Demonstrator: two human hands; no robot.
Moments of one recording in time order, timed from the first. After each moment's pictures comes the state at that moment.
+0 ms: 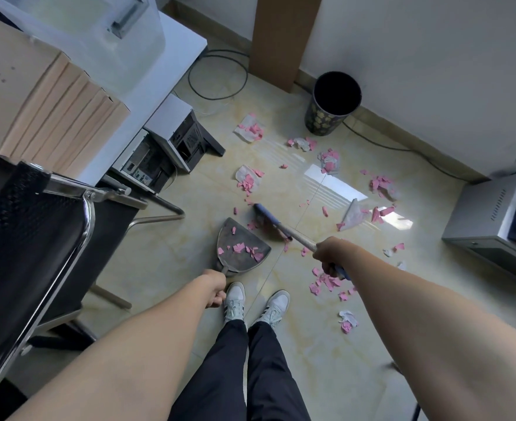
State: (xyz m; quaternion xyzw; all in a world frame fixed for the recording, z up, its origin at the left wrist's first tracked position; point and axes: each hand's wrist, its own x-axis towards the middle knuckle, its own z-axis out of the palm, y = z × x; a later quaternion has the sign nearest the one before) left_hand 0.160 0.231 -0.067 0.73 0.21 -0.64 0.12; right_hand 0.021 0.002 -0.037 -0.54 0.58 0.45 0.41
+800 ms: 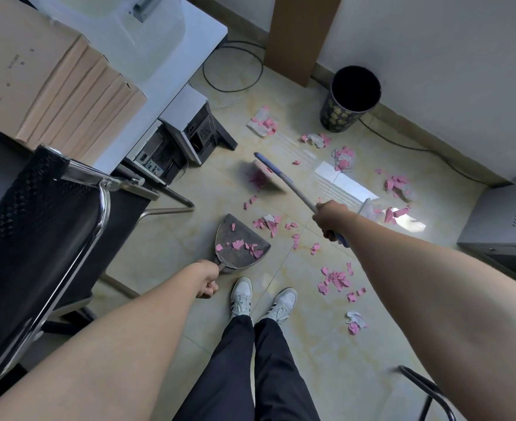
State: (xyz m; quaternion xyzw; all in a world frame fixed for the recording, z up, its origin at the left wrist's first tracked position) left_hand 0.197 0.252 -0.060 0.72 0.21 -0.65 0.13; right_hand 0.088 -0.015 -0.050 -0.69 0.53 0.36 0.33
